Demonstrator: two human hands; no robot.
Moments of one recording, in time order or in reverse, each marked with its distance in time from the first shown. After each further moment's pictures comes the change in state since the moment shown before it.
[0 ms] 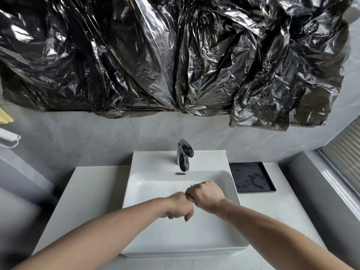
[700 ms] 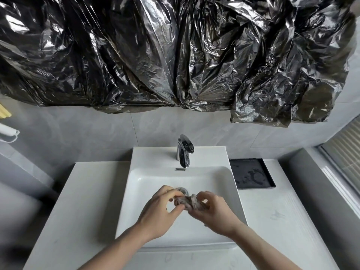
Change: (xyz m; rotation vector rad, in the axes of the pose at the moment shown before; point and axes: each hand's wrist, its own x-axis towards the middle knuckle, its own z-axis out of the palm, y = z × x) left_hand -0.046 -0.059 0.028 -0.076 0.620 0.477; right_hand -0.067 -0.028 0.004 0.913 0.130 0.400
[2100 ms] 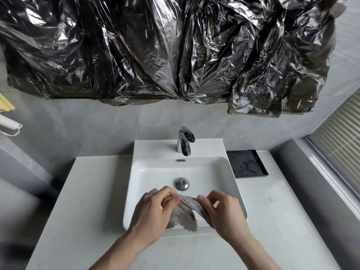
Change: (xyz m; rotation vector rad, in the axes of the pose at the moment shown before) left_hand -0.074 0.002 -0.025 0.029 0.220 0.138; right_hand -0.087 -0.072 0.012 -0.115 0.328 0.169
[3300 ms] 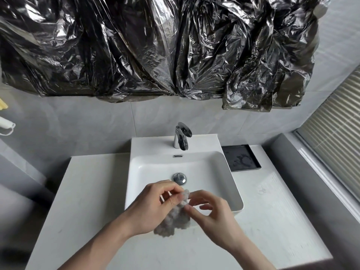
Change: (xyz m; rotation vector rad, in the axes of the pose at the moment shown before) left_hand -0.003 0.028 -0.046 -0.283 -0.324 0.071; right_hand -0.049 -0.034 0.006 0.316 -0.130 -0.107
